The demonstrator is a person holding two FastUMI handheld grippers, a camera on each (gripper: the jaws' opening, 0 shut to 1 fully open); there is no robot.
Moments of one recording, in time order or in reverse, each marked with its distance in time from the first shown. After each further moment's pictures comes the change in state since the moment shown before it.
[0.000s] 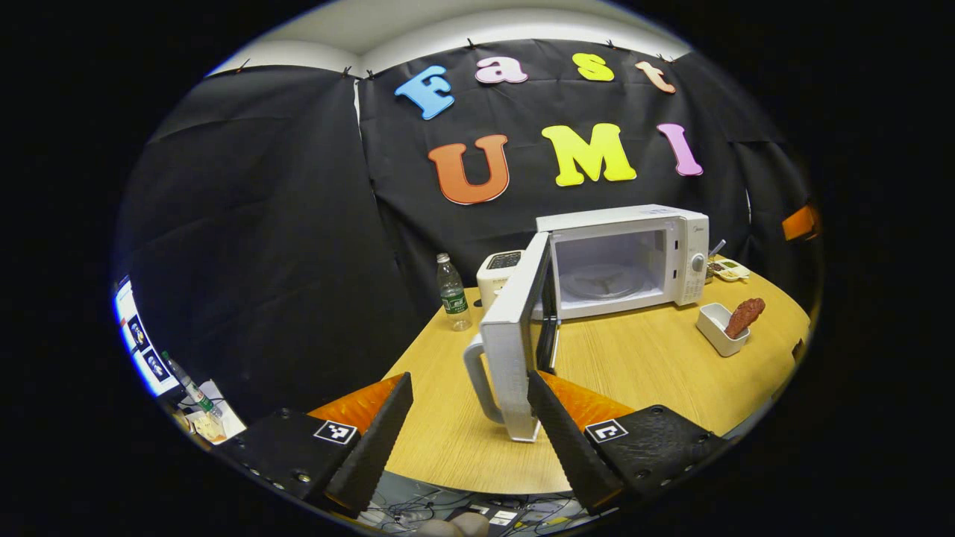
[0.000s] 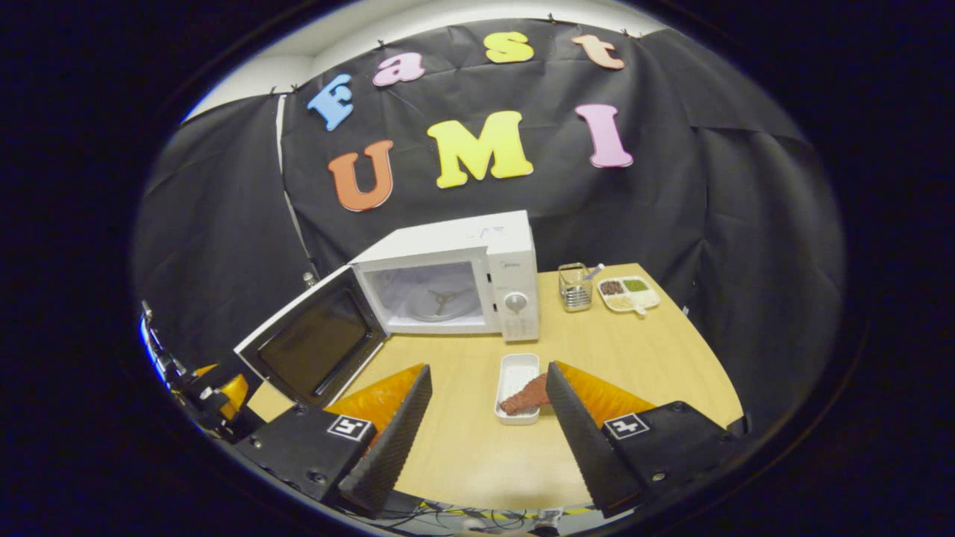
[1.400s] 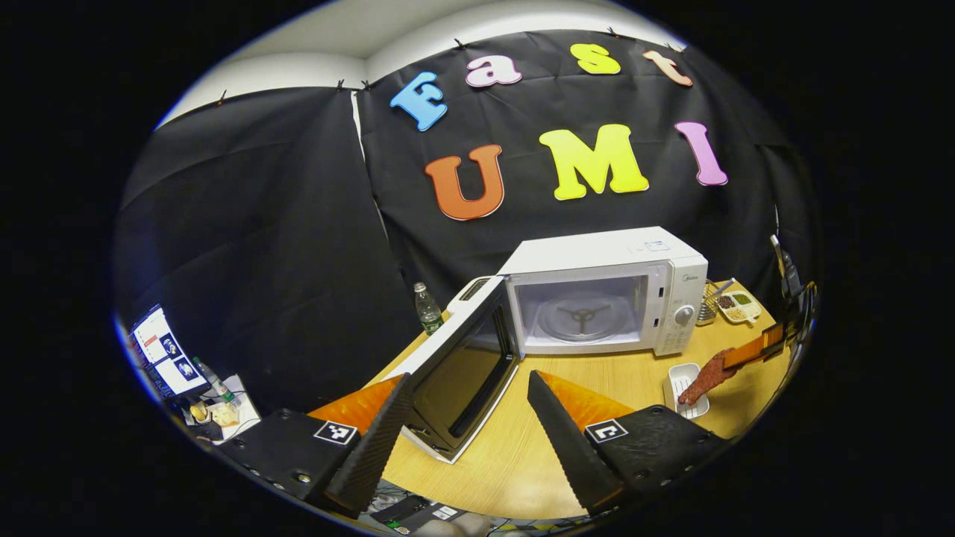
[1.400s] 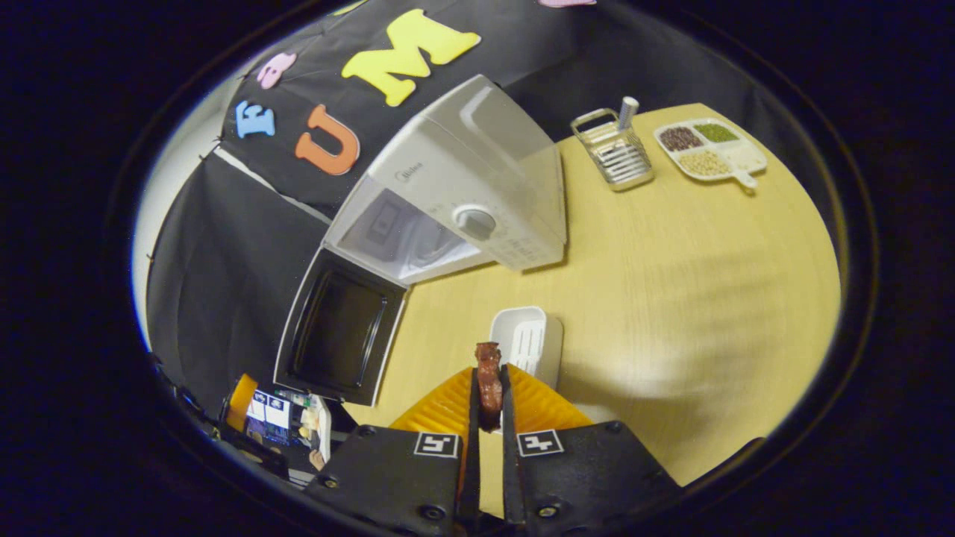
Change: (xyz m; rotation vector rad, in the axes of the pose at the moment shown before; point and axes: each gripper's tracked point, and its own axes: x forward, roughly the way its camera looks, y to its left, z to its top) left arm 0.003 -0.131 0.106 -0.025 0.064 0.180; right arm 0.144 -0.048 -0.013 0.309 0.467 0.469
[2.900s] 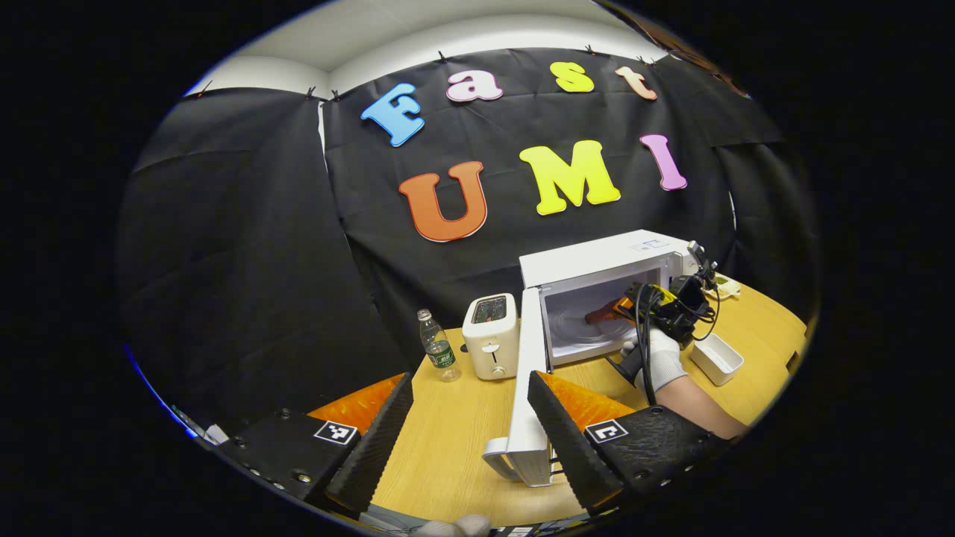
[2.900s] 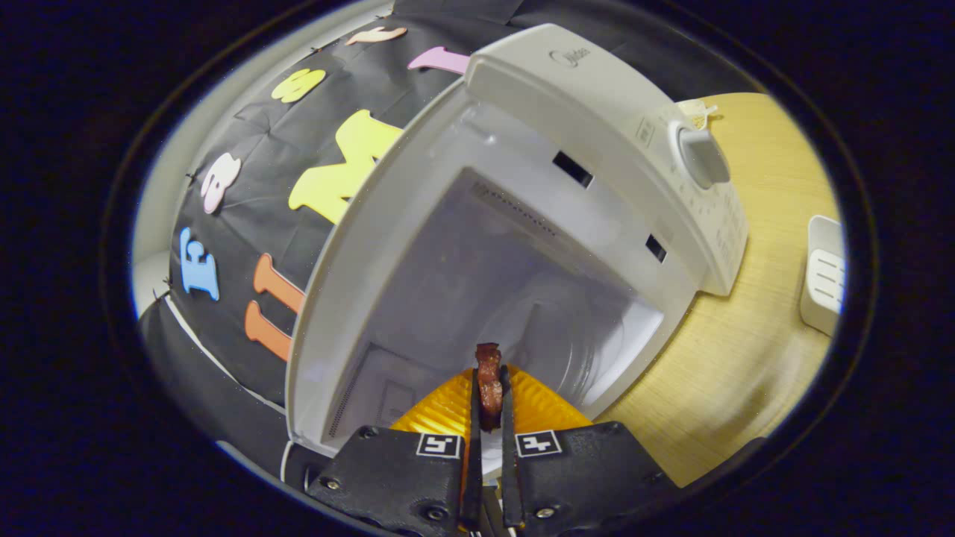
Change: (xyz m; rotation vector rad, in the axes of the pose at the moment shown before) left arm 0.077 0.124 -0.005 0.117 -0.154 -0.257; right arm 0.283 0.110 0.133 0.447 -0.860 -0.197
